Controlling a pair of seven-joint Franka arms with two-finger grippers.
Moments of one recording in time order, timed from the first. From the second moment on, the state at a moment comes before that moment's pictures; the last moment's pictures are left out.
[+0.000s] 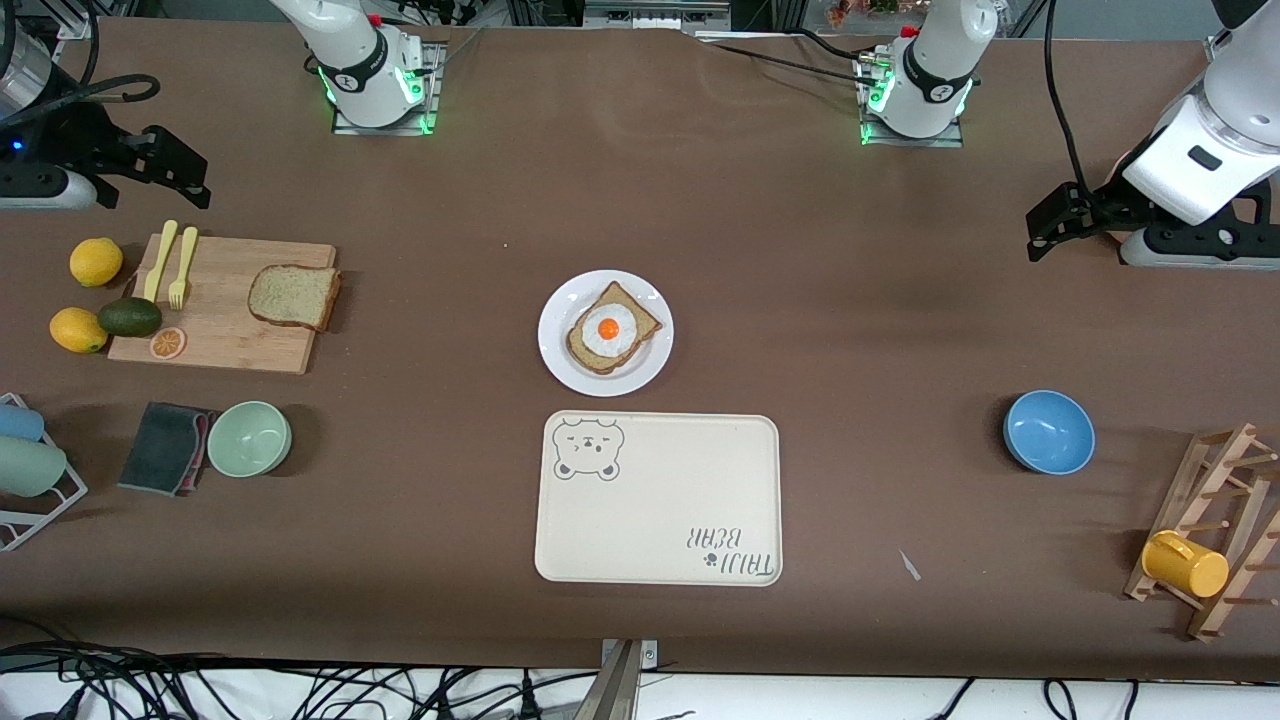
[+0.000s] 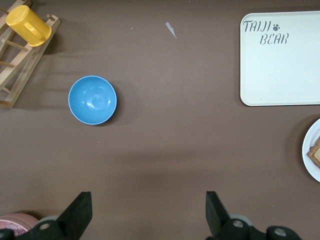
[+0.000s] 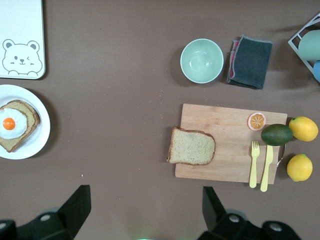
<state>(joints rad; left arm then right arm) -0.02 -0.03 -0.09 -1.66 0.01 1.65 -0.09 -0.11 -0.09 0.19 -1.64 -0.01 1.54 0.06</state>
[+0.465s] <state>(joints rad) -0.02 -0.03 -0.09 -1.66 0.01 1.65 -0.09 -0.11 -0.09 0.19 -1.64 0.00 1.54 0.06</state>
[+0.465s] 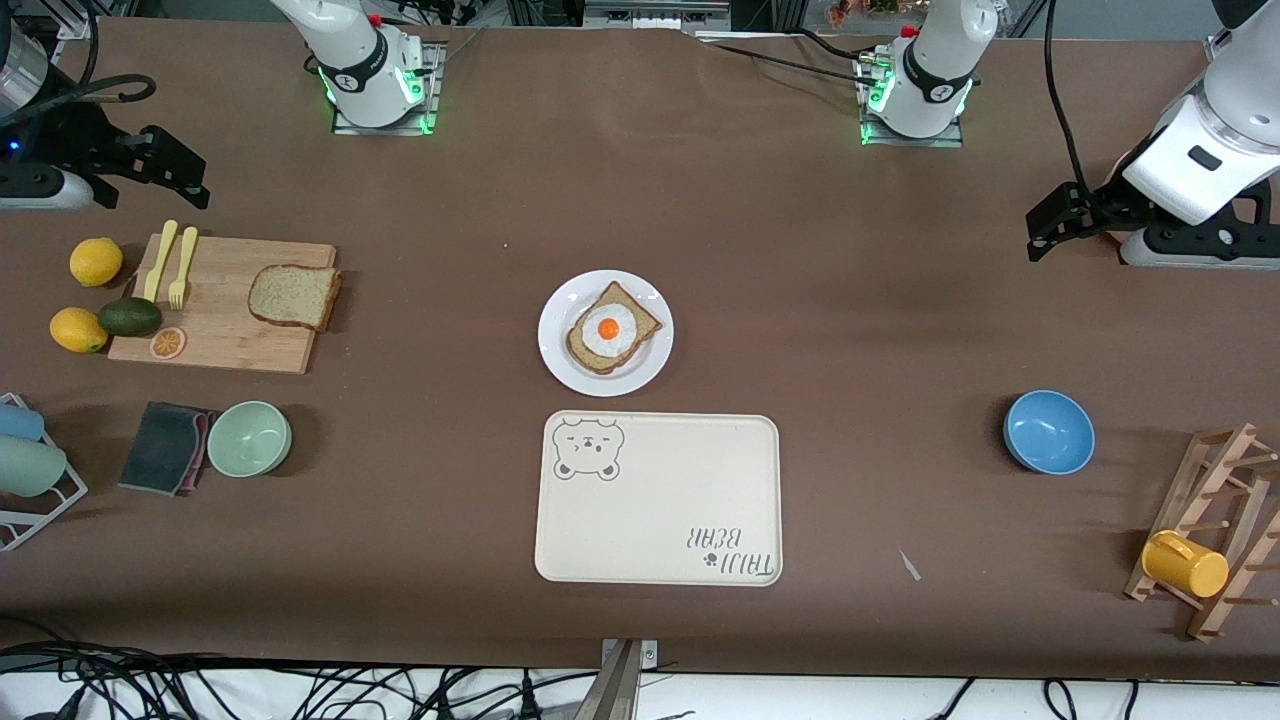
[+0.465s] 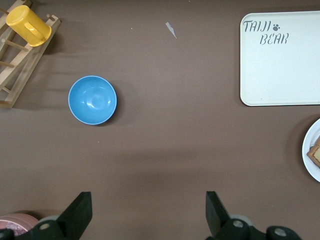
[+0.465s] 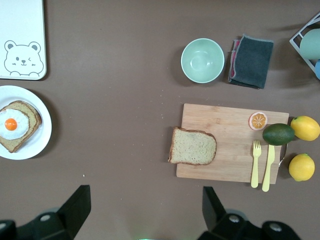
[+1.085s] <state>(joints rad) -0.02 -0.03 -0.09 -1.66 0.01 1.65 -0.09 -0.11 -0.08 0.19 -1.64 0.00 1.54 0.06</state>
